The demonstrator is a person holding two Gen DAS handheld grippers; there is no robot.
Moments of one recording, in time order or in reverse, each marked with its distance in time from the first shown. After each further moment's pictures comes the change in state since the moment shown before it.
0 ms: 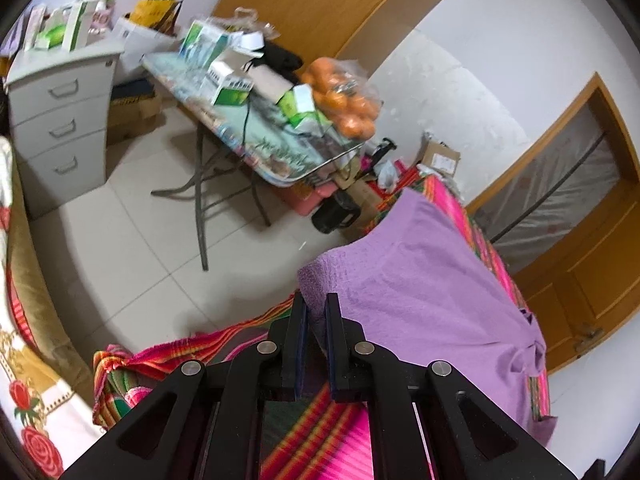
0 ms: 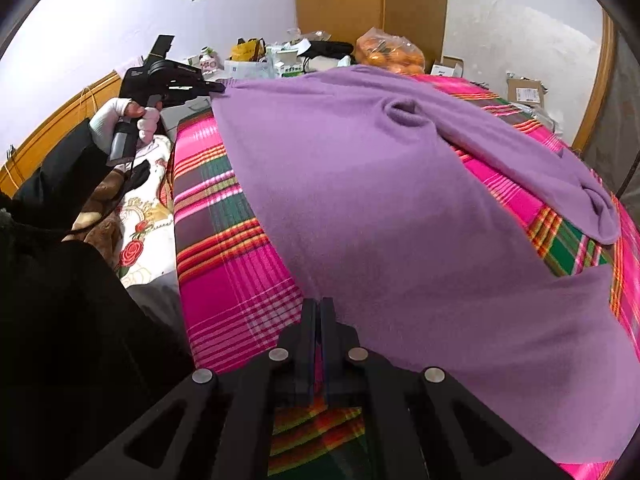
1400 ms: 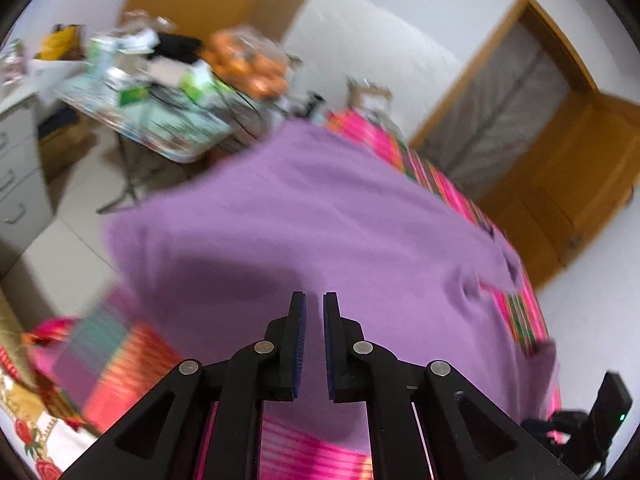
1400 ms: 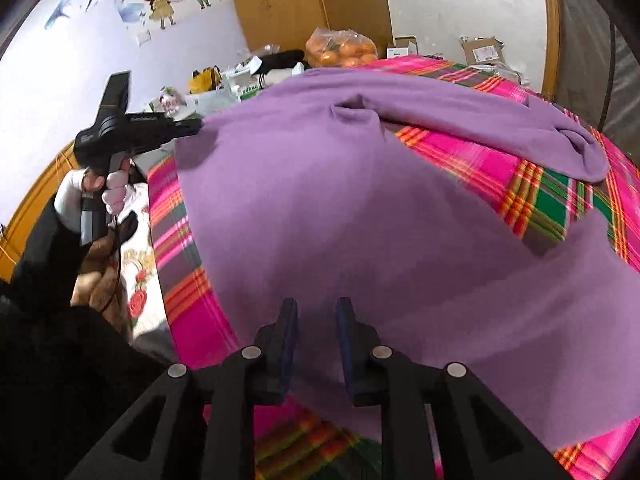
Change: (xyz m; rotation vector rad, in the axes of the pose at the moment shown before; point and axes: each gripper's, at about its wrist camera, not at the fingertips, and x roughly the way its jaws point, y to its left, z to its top) left arm 0.013 -0.102 -0.064 0.292 0.161 -0.139; right arm -0.001 -0.034 0.003 0.262 -0.052 0.006
